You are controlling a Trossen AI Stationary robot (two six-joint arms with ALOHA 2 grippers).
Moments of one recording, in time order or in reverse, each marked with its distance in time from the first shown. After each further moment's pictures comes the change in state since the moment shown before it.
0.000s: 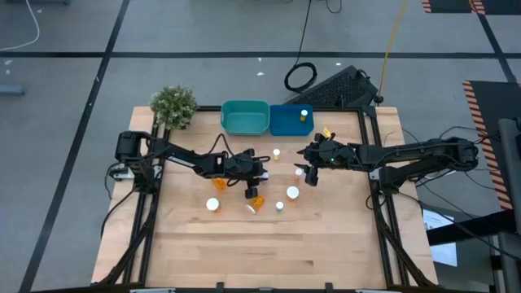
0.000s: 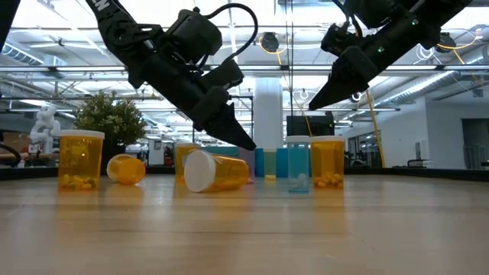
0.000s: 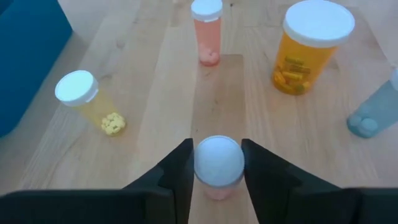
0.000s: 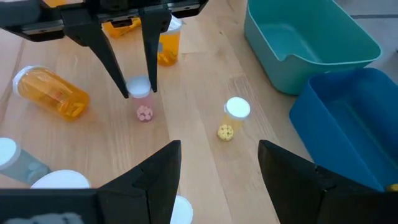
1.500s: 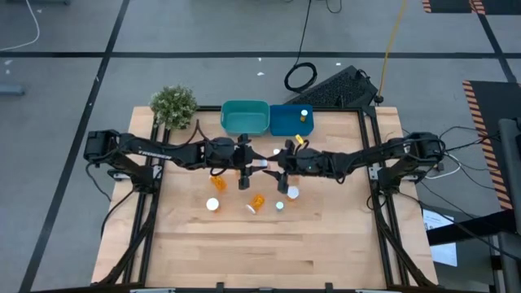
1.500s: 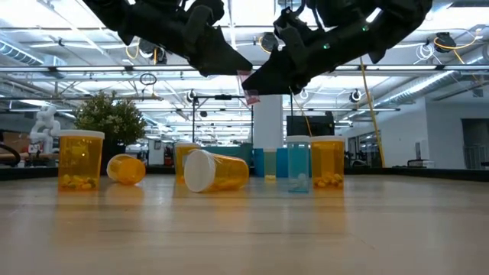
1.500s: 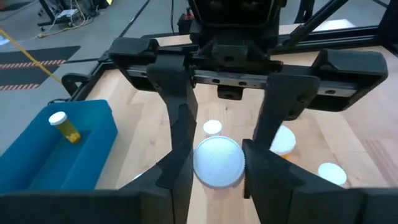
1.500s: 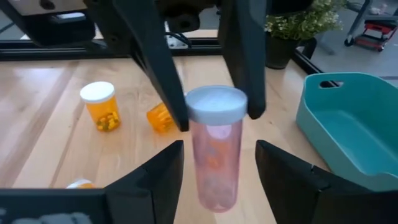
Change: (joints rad) left arm 0.025 -0.303 0.000 -0.035 0.058 0.078; right arm 0.087 0.405 0.166 0.506 -0.026 0.016
